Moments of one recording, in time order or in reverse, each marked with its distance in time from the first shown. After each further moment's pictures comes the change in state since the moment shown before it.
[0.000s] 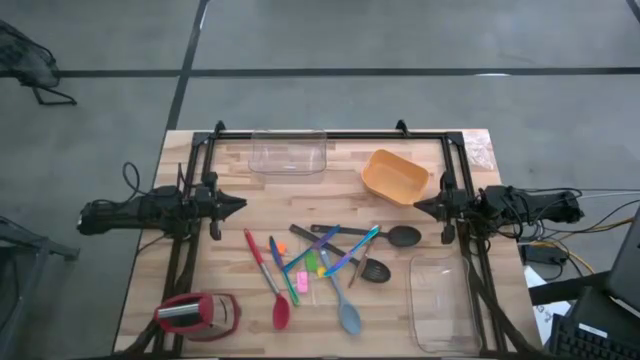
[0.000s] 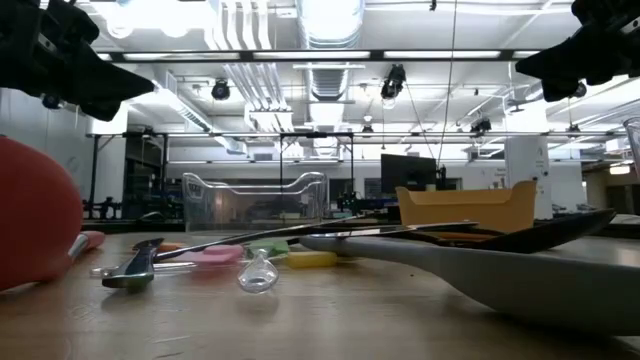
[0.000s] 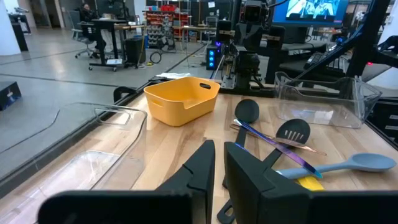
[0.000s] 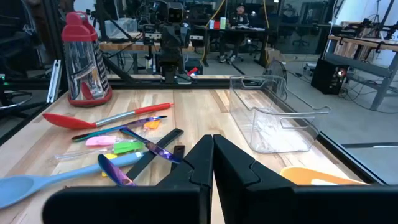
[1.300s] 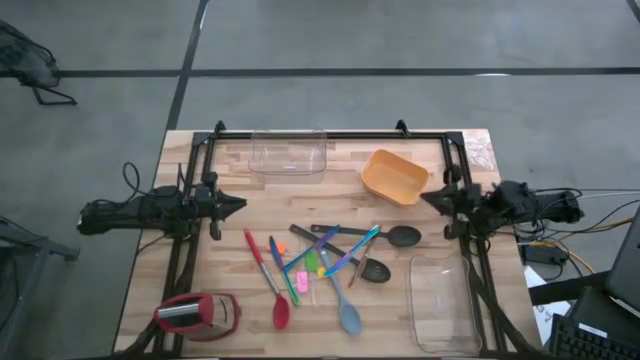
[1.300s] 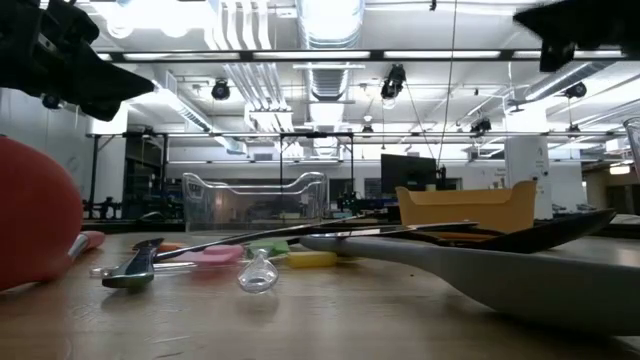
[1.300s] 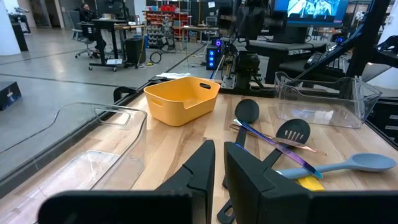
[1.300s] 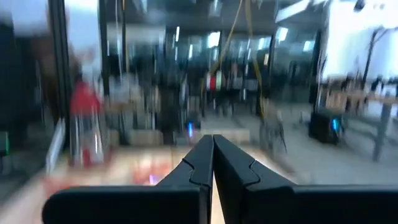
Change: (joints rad) left arm 0.000 0.000 0.000 0.000 0.000 0.000; right arm 0.000 0.000 0.000 0.311 0.004 -0.056
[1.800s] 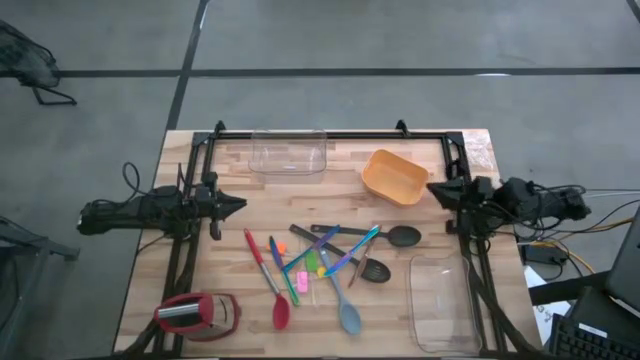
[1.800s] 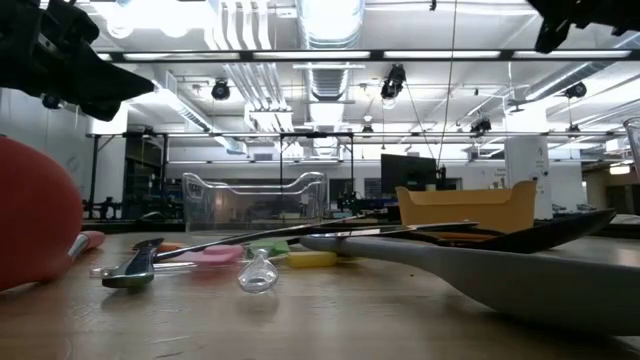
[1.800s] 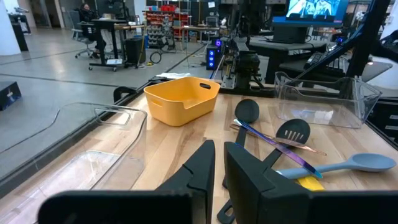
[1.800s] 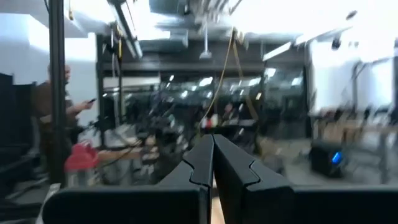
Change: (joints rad) left arm 0.000 0.000 0.000 0.000 0.000 0.000; right arm 0.000 0.134 0.001 0.280 0.020 0.018
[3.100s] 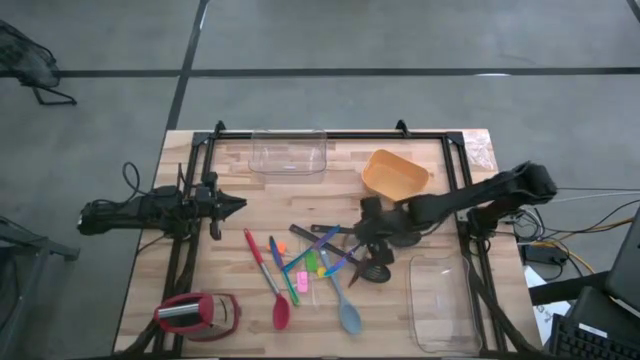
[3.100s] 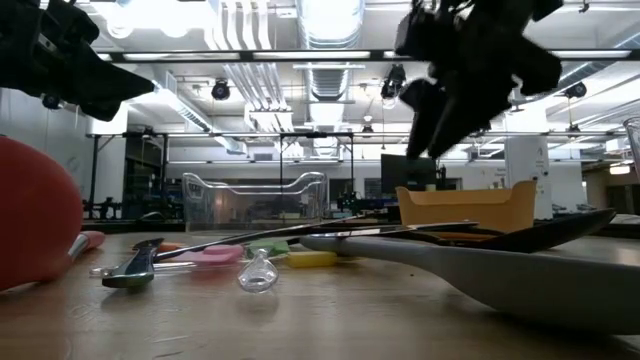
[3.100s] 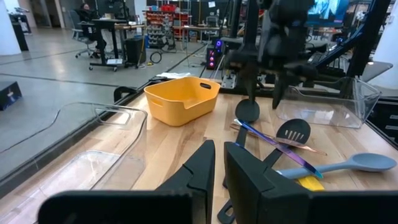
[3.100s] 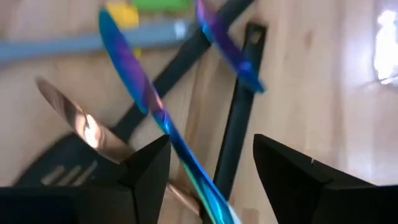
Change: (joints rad) left arm 0.000 0.000 0.000 0.000 -0.002 0.000; right arm 0.014 1.356 0.755 -0.808 -0.169 -0.030
